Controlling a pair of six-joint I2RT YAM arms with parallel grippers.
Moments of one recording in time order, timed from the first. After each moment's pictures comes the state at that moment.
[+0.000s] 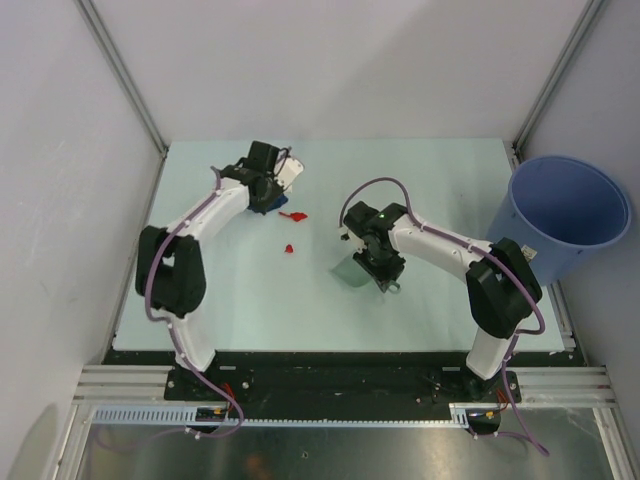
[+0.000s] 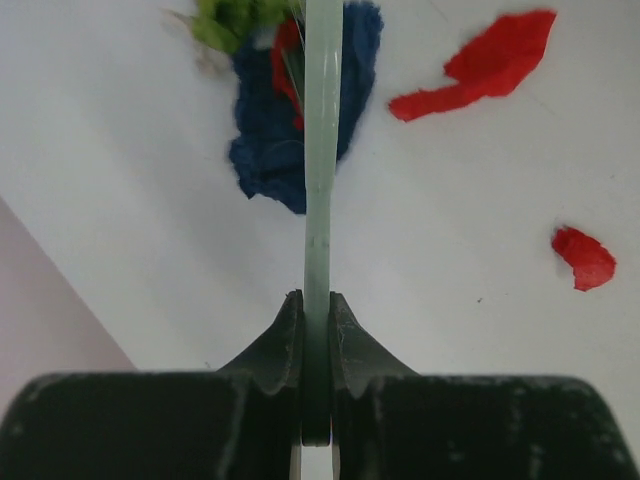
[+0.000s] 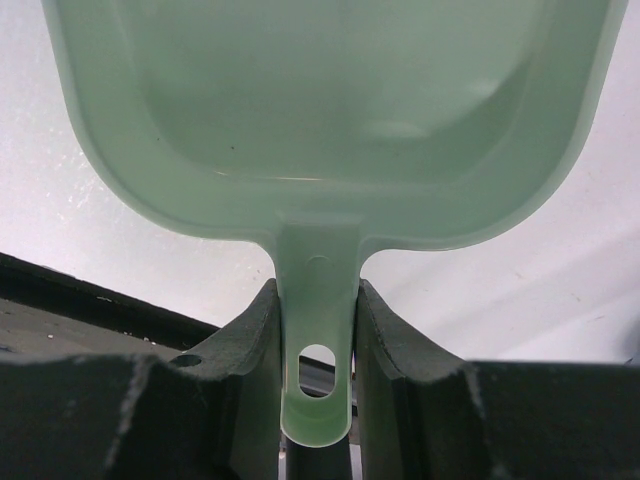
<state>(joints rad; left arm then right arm) -0.35 1.78 1.52 -0.65 -0.17 0.50 0.74 1.76 1.34 -1.04 0.07 0.01</state>
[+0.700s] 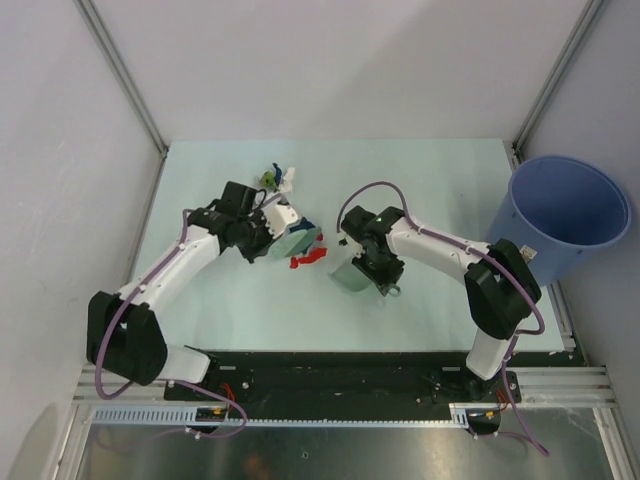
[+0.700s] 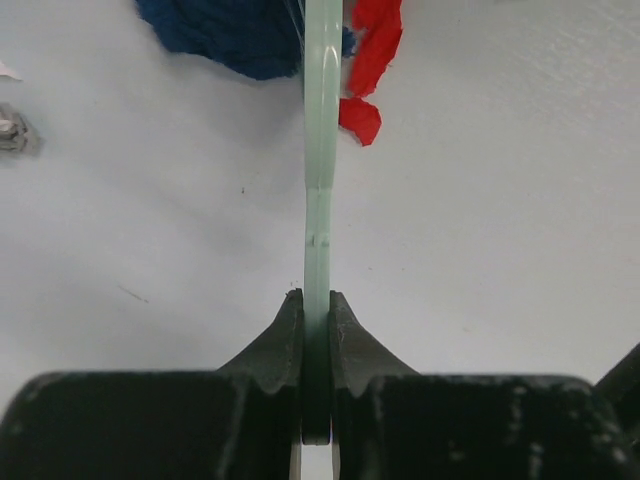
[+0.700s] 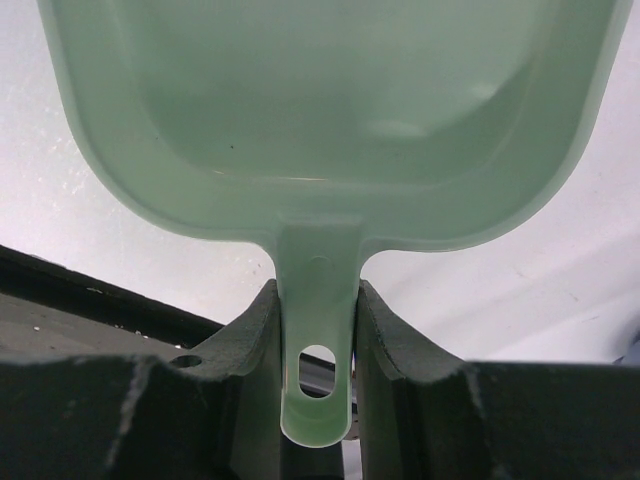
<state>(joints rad) -0.36 1.39 1.08 -0.74 0.24 0.66 0.75 1.76 1.33 -1.05 0.08 0.00</state>
